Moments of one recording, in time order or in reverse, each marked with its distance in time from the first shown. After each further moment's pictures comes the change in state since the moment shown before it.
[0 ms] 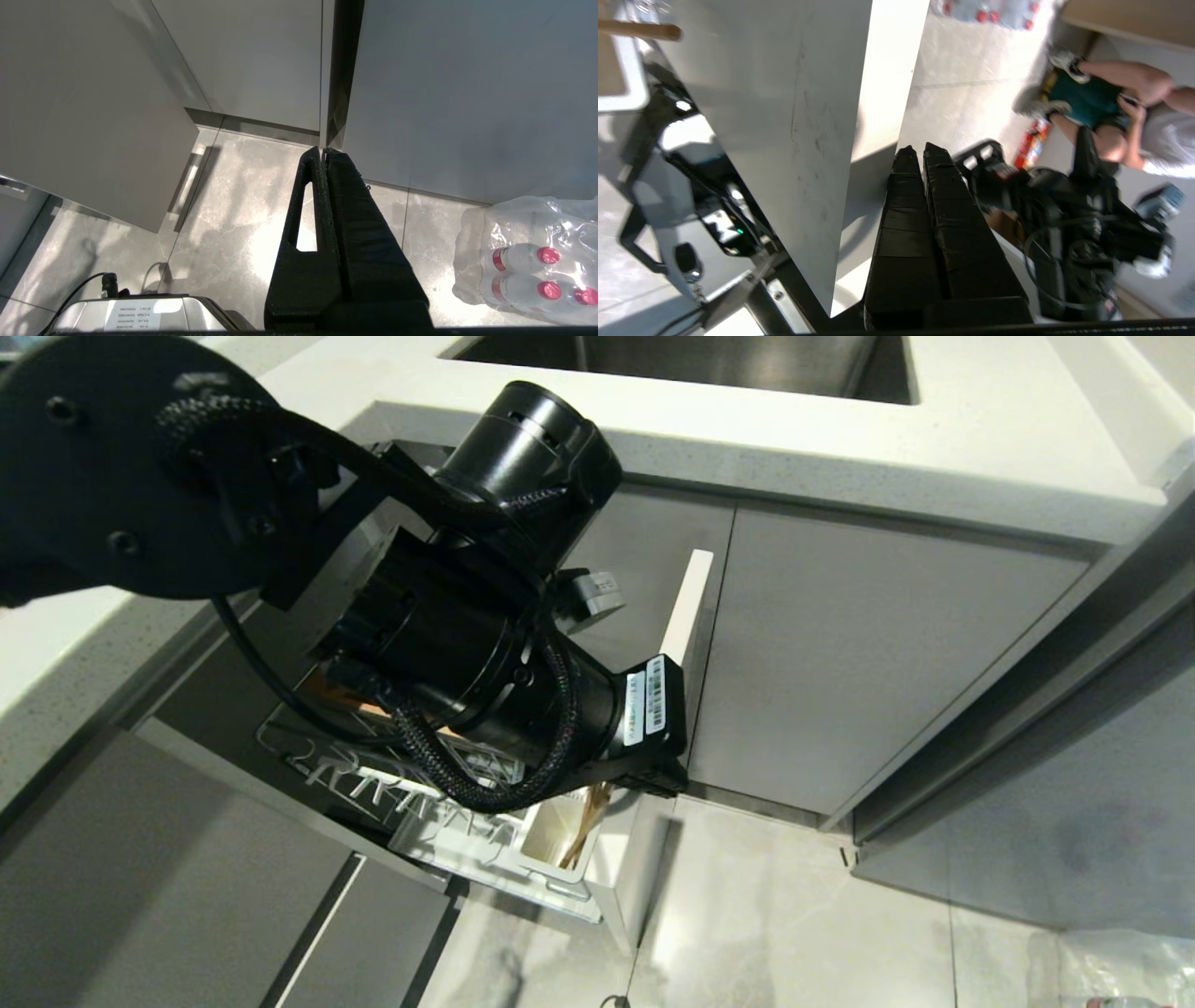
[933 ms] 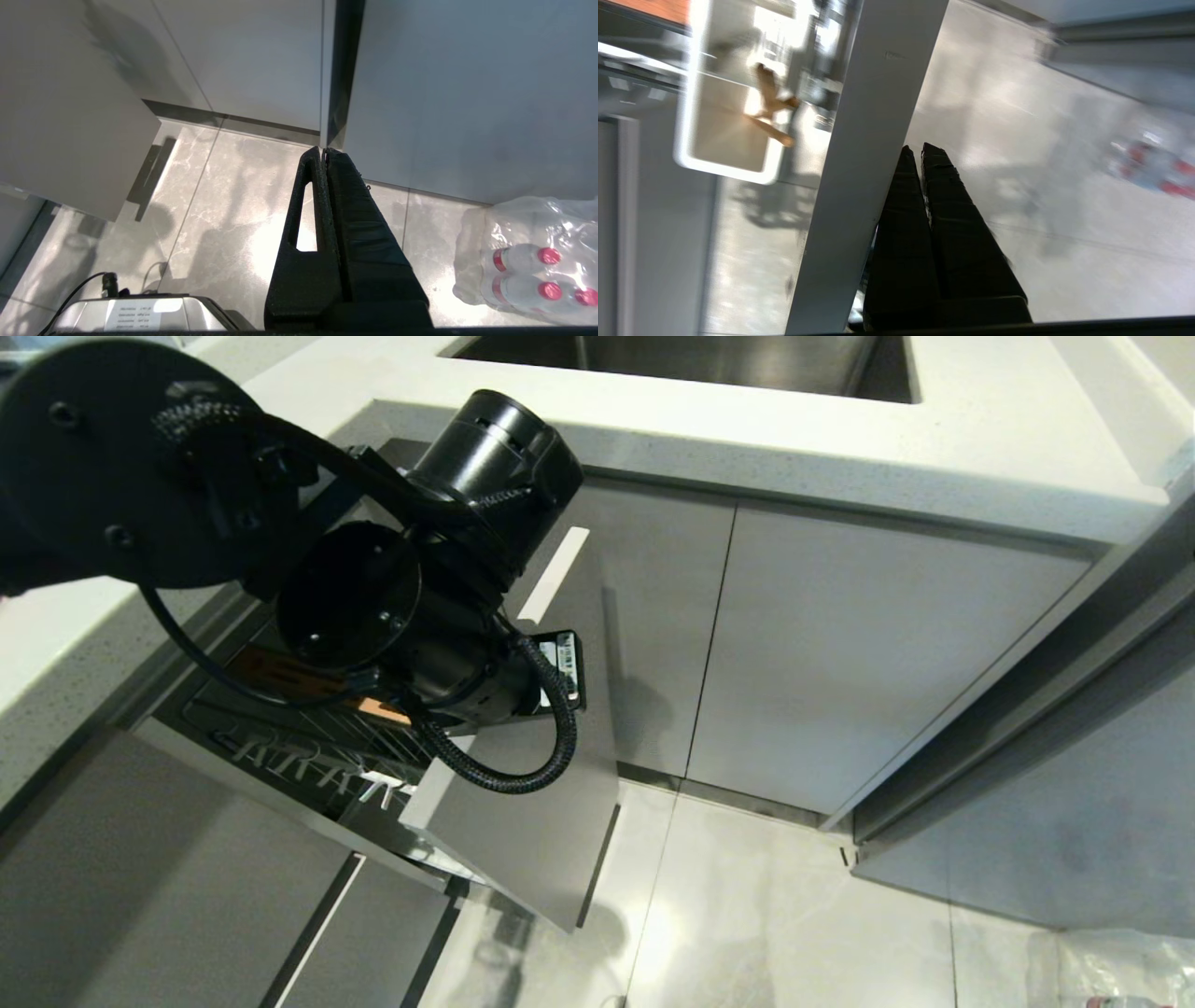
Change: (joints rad) left arm 0.045 -0.018 0.022 0.002 0.619 0.069; right arm 0.000 0.000 0.000 0.000 0.000 0.000
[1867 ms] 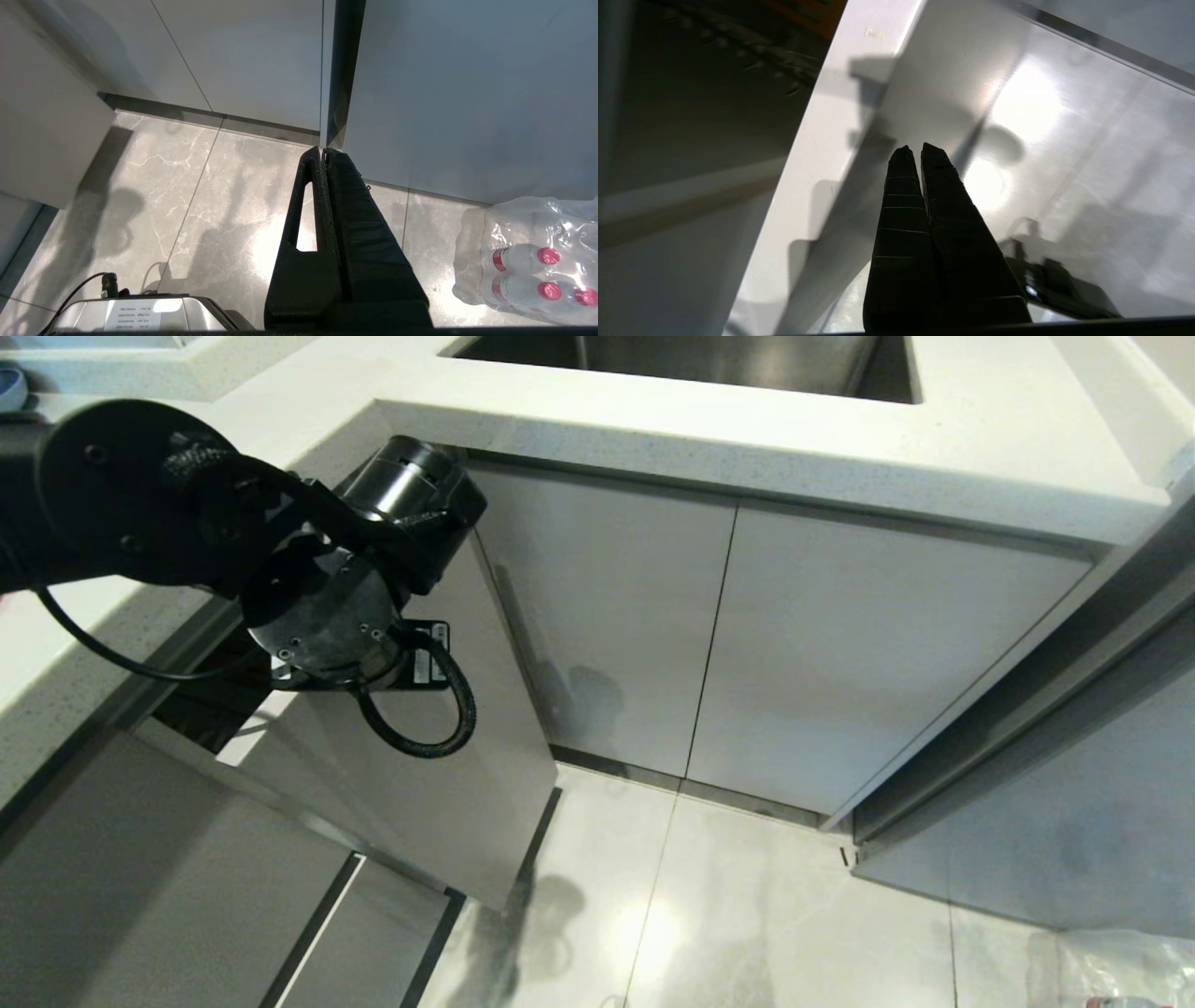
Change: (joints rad) left arm 0.215 -0.015 0.066 0.000 0.377 0.138; right arm 0.000 0.000 0.000 0.000 0.000 0.000
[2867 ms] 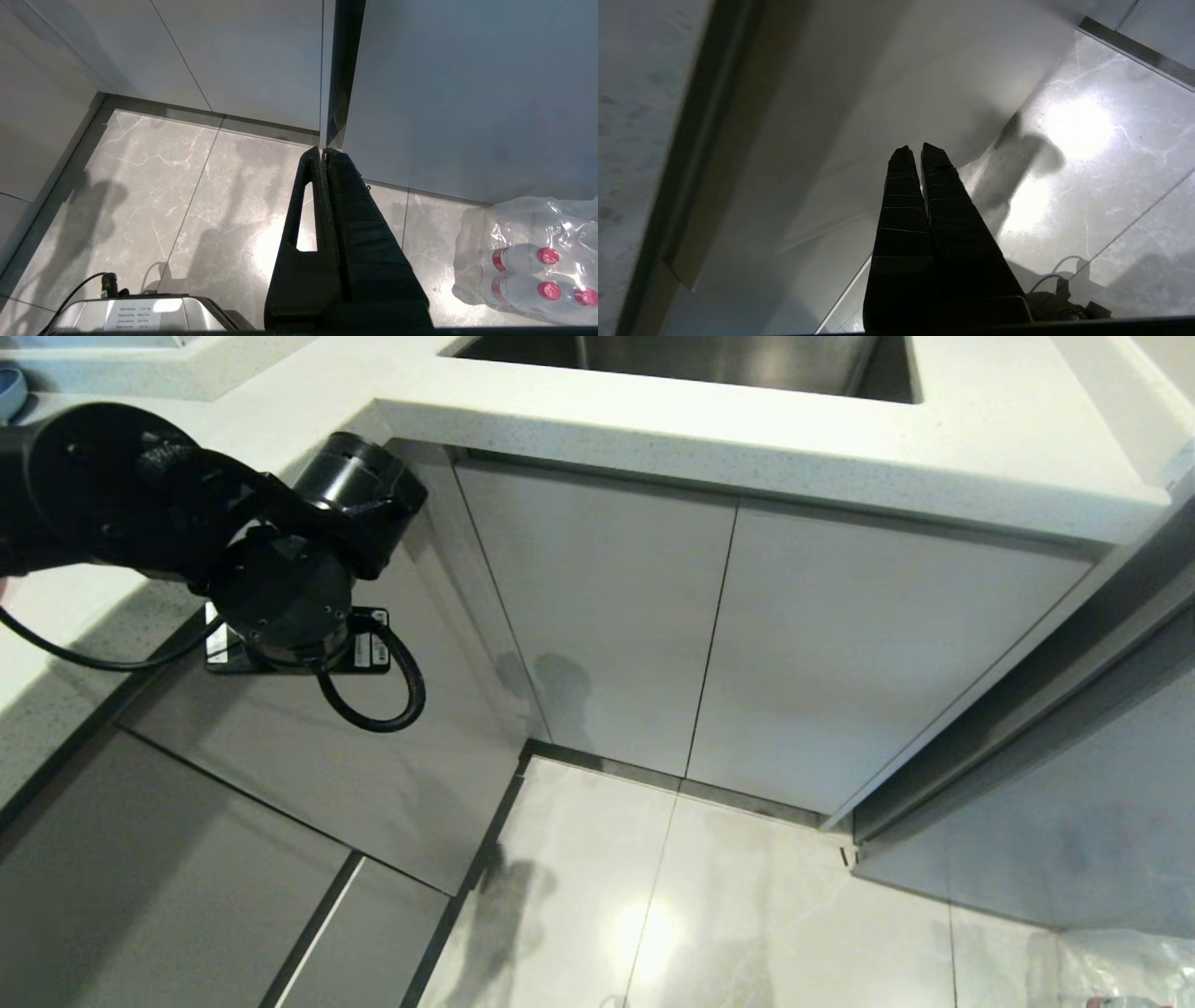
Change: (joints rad) left arm 0.127 0.003 -0.015 0.000 0.065 0.039; right arm 0.000 0.000 0.000 0.000 0.000 0.000
